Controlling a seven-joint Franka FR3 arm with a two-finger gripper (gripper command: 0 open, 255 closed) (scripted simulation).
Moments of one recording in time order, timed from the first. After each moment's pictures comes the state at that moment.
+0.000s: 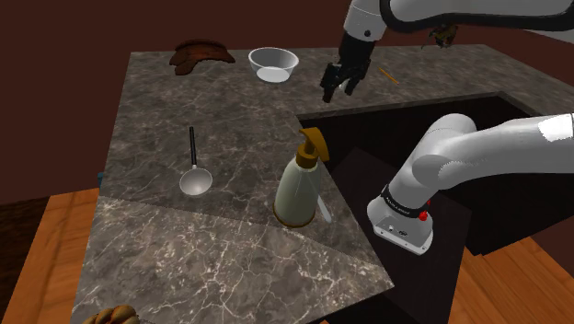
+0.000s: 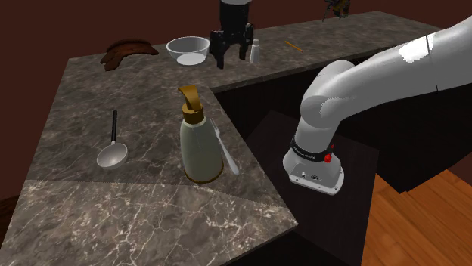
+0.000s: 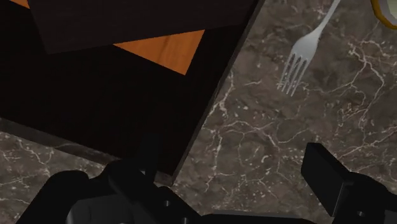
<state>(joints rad) -0.01 -0.91 0.09 -2.64 0.10 1.79 0.24</state>
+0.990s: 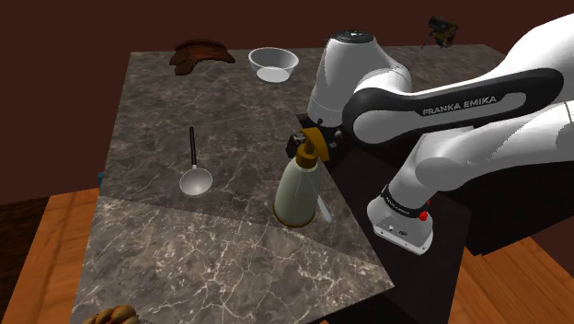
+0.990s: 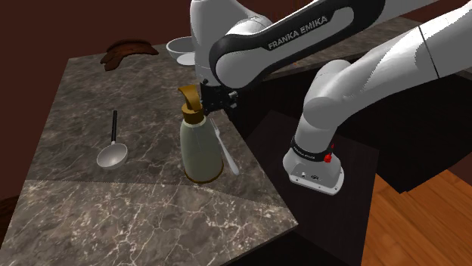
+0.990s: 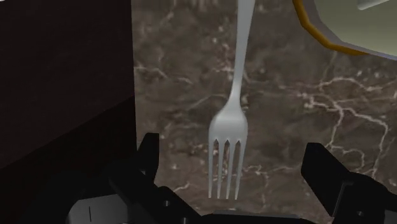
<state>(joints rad) 0.07 -0.80 0.54 -2.88 0.41 2.16 0.83</state>
